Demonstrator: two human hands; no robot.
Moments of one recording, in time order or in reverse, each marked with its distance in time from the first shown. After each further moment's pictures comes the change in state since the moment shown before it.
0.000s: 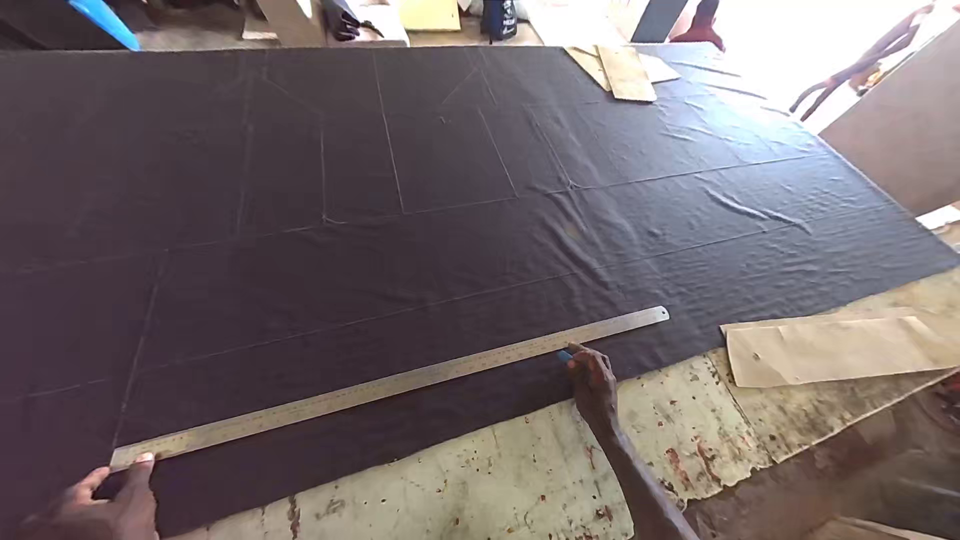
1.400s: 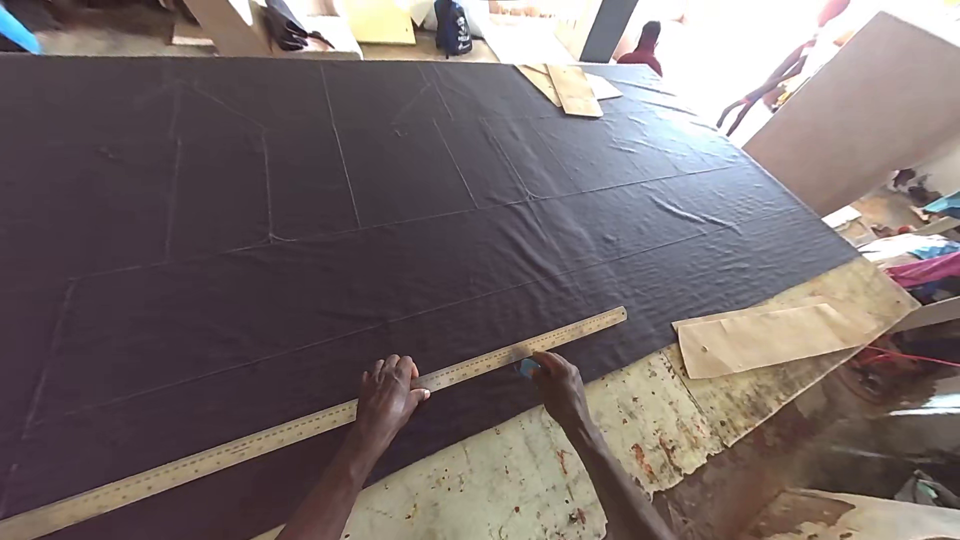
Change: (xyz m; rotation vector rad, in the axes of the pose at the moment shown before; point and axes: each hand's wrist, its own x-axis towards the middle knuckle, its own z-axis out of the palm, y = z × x) left_hand -0.209 0.286 0.151 0.456 -0.838 0.912; right_hand 0.029 -0.050 -0.019 -0.167 -0.246 0.274
